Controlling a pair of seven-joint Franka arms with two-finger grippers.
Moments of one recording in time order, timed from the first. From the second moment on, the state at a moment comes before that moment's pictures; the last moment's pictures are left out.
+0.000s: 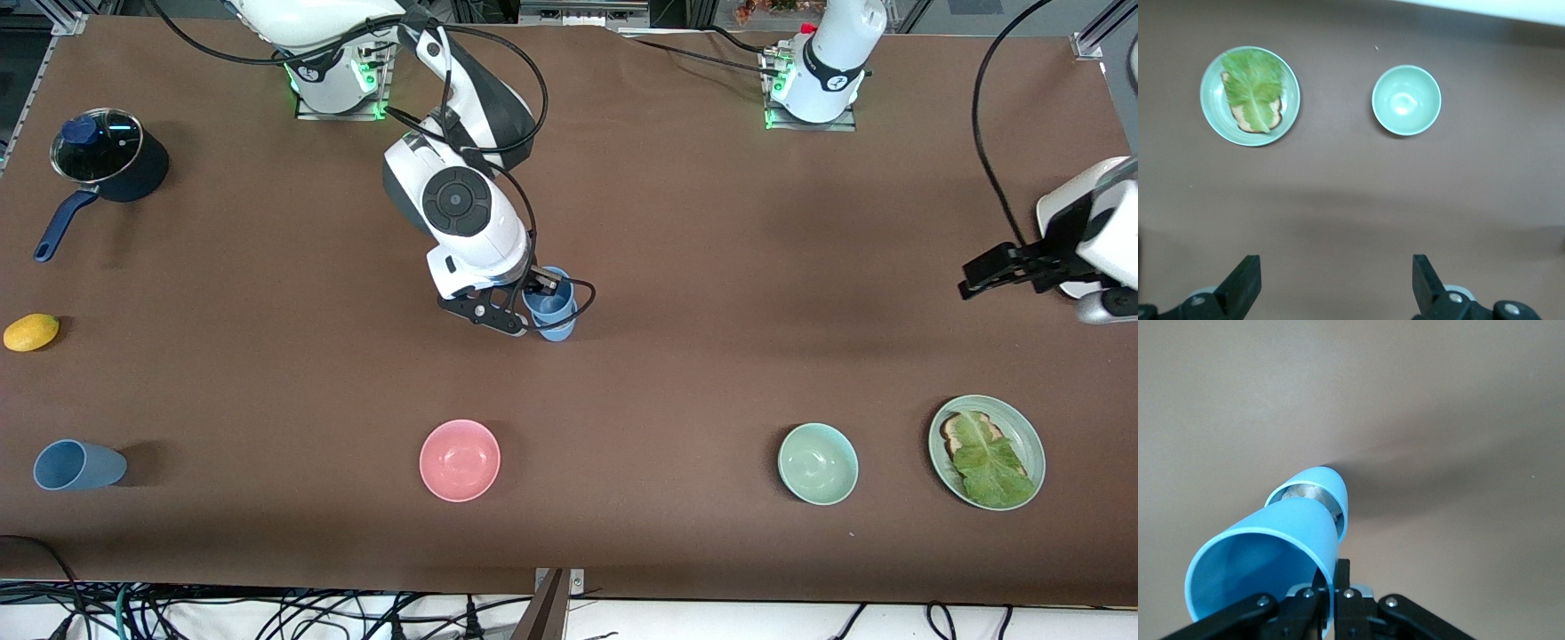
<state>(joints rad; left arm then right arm) -0.13 0.14 0.18 -1.51 -0.06 1.70 -0.08 0.45 0.61 0.27 -1.39 0.00 1.95 1.04</state>
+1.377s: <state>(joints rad) -0.11 0.08 0.15 -1.45 -0.06 1.66 0.03 0.40 0.60 0.25 -1.34 -0.02 1.94 0.98</state>
